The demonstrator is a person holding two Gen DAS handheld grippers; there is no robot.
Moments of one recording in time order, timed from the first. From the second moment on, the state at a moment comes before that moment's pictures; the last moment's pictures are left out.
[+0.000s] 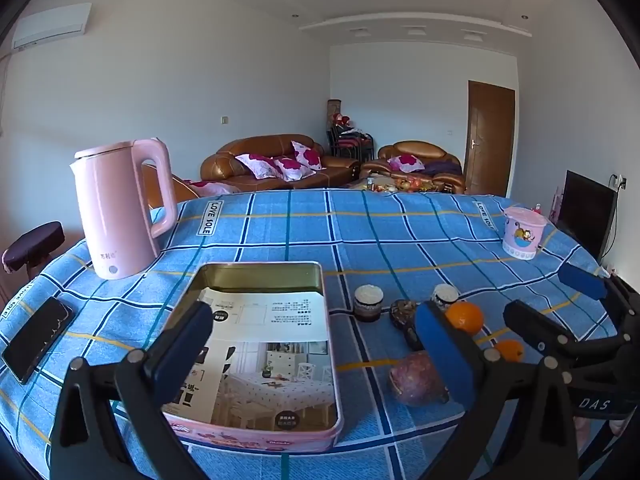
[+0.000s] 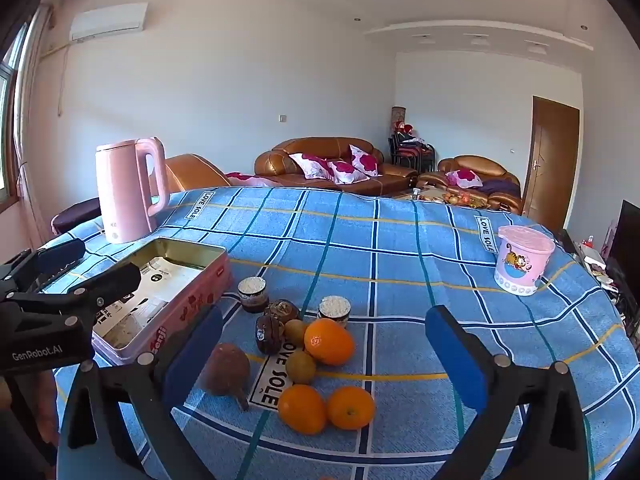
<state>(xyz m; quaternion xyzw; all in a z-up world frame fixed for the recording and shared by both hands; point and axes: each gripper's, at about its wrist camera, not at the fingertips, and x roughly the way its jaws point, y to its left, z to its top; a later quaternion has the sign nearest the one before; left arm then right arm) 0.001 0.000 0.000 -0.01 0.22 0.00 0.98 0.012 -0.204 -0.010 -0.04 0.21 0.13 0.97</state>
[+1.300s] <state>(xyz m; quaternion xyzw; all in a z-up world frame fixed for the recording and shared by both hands) 0.000 0.001 -0.003 -0.01 0.21 0.00 0.98 0.009 -0.204 -0.015 -0.04 0.21 0.13 0.97</state>
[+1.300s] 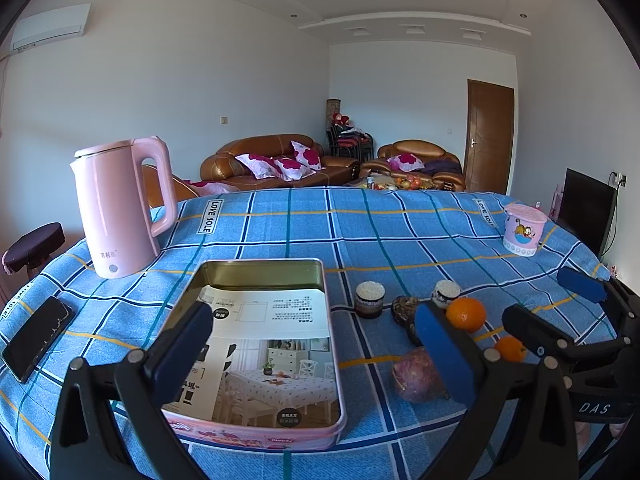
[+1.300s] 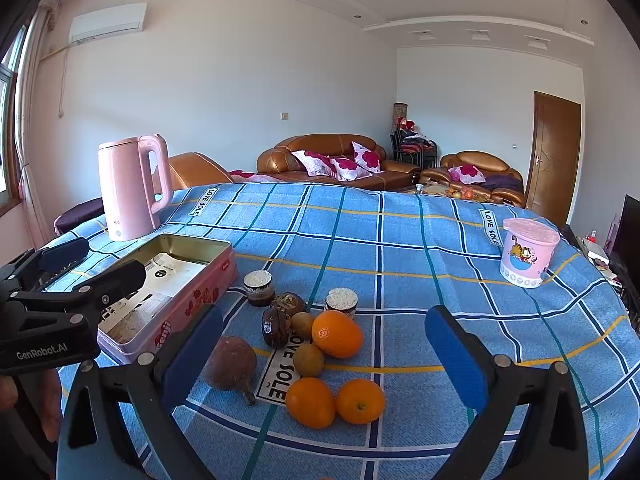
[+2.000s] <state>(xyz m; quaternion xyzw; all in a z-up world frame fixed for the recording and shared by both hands) 0.000 0.001 -0.003 -0.01 0.21 0.00 0.98 0.007 -0.200 -0.019 -0.04 0.22 0.13 0.97</state>
